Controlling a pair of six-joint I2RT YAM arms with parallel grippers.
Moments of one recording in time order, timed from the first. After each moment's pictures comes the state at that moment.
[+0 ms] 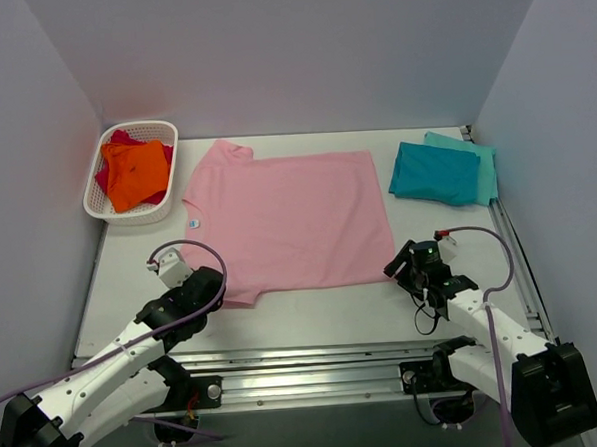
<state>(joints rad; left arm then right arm) -0.70 0.82 0.51 -0.65 -0.66 -1.16 0.25 0.95 0.32 -0.21 0.16 0.91</state>
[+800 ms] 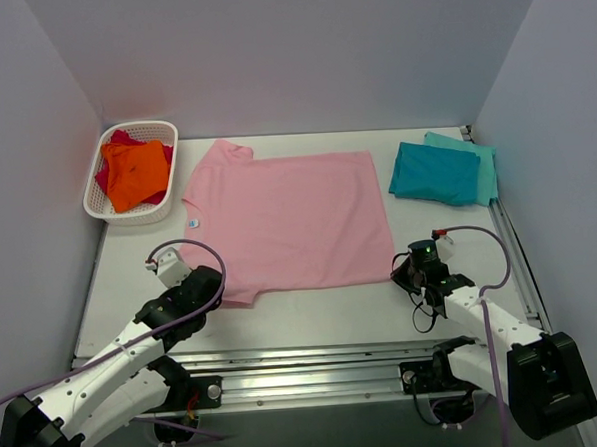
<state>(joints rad) -0.68 0.82 0.51 -0.65 -0.66 -1.14 0.25 1.02 0.30 -0.13 0.14 0.92</state>
